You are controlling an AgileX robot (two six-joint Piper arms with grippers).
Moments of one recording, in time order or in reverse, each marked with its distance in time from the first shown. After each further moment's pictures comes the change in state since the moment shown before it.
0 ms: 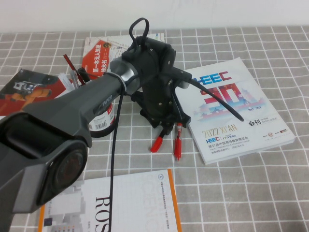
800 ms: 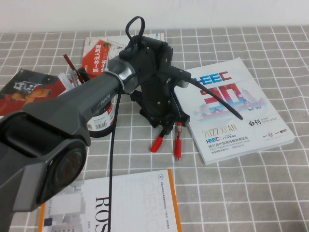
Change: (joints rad) right arm 0.000 0.000 0.000 -0.038 0.000 0.000; left arm 0.010 0.008 -0.009 -0.041 0.008 0.032
